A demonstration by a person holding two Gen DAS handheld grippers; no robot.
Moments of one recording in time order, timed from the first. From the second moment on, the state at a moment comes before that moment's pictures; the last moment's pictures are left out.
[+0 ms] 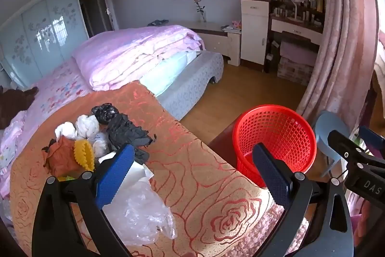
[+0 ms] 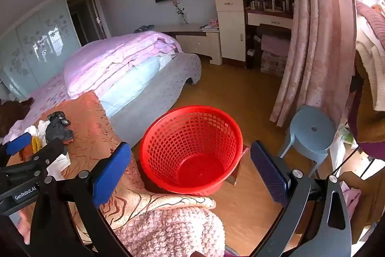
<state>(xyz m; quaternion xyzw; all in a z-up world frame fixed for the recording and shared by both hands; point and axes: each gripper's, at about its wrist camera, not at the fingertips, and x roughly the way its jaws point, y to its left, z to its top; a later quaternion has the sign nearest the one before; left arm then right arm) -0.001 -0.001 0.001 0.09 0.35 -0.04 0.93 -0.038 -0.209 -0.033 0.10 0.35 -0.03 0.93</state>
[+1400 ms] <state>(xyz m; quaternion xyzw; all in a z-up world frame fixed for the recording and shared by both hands) 0.004 0.018 -0.012 0.06 0.37 -0.03 0.93 -0.029 -0.211 -0.030 0.09 0.34 -0.04 0.93</state>
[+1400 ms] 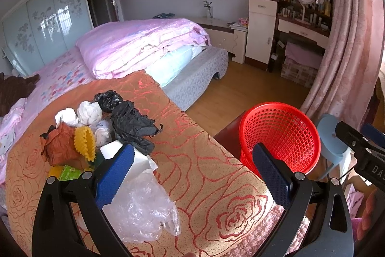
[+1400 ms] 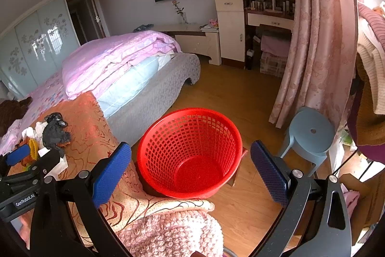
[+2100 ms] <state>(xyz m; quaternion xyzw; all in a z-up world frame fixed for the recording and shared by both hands) 0.004 0.022 -0.016 0.05 0.37 -0.03 0.93 -0.028 -0.210 -0.034 0.10 0.35 -0.04 0.93</state>
